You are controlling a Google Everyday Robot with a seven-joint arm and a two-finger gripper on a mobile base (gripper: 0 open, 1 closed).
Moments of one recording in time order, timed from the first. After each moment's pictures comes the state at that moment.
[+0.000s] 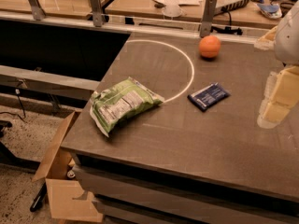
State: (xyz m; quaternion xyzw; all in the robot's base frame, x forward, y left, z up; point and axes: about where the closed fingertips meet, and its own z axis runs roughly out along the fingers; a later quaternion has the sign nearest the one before) arm 0.438 -0.217 0.976 -0.60 0.78 -0.03 0.16
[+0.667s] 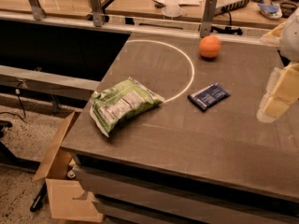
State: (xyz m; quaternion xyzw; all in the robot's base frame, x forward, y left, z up) arm 0.447 -0.226 0.979 -0.58 0.79 -0.03 0.19
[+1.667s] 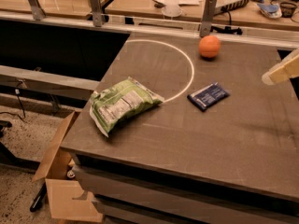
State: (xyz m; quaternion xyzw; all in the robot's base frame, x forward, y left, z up) arm 0.552 -0.324 0.976 -0.39 0.82 -0.02 0.41
